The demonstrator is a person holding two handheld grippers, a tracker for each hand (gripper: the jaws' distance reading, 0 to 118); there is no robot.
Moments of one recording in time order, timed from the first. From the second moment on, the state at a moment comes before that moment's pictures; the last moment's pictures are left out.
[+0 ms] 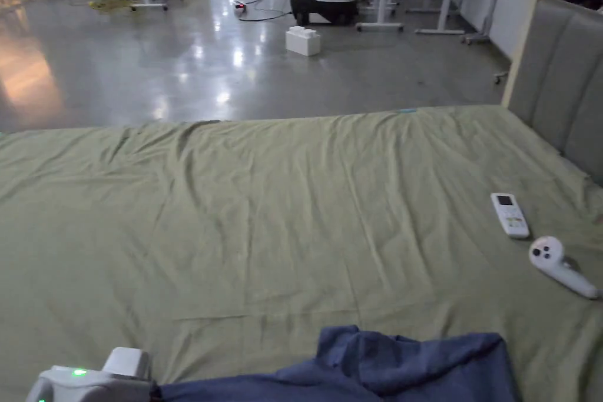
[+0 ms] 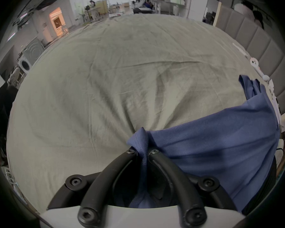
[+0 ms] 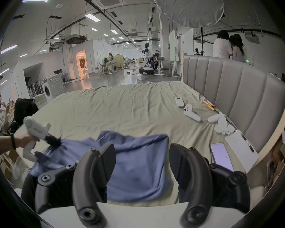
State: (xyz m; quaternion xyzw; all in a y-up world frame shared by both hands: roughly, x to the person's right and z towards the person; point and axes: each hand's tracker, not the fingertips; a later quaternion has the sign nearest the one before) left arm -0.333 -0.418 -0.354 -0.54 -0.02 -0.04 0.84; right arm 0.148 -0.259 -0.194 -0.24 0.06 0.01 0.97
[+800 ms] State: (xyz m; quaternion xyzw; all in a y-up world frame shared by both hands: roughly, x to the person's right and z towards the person) left arm -0.342 -0.416 -0.365 -0.57 -0.03 -0.01 0.82; right arm 0.169 -0.397 -0.422 -0.45 0.07 0.08 0.89
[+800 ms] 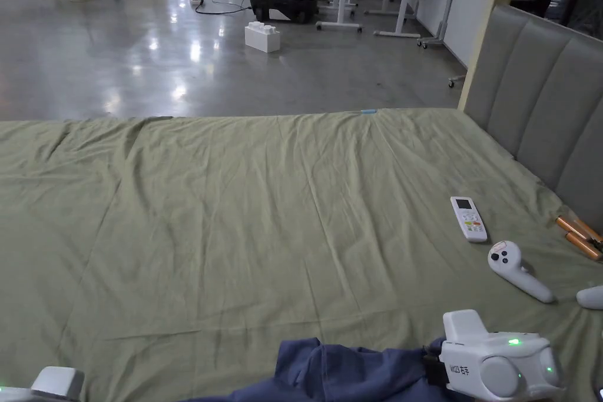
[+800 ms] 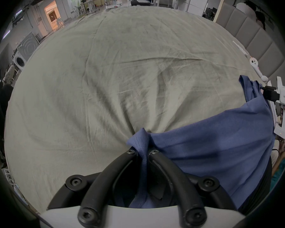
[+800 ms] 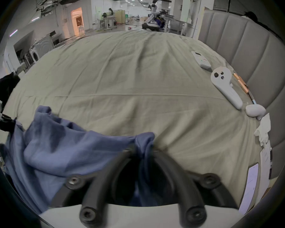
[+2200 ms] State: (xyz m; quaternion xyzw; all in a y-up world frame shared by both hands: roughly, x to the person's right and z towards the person) left arm -0.398 0.061 -0.176 0.02 0.03 0.02 1.00; right arm 0.168 0.093 -0.273 0.07 0.06 0.05 0.99
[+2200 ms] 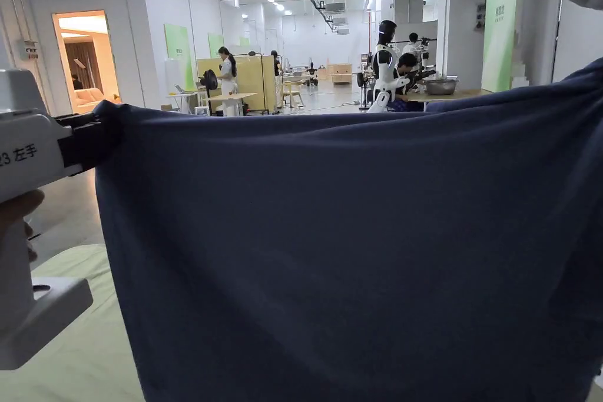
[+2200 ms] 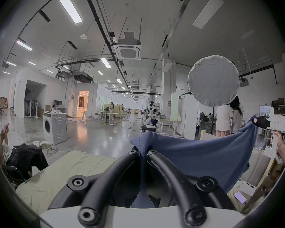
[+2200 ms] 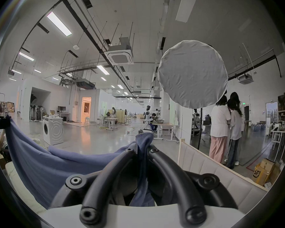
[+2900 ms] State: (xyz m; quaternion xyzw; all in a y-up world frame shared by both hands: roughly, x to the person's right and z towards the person) left arm -0.414 0.027 -0.295 -0.02 0.04 0.01 1.00; right arm 0.139 0.074 -0.403 0.02 0.00 0.11 0.99
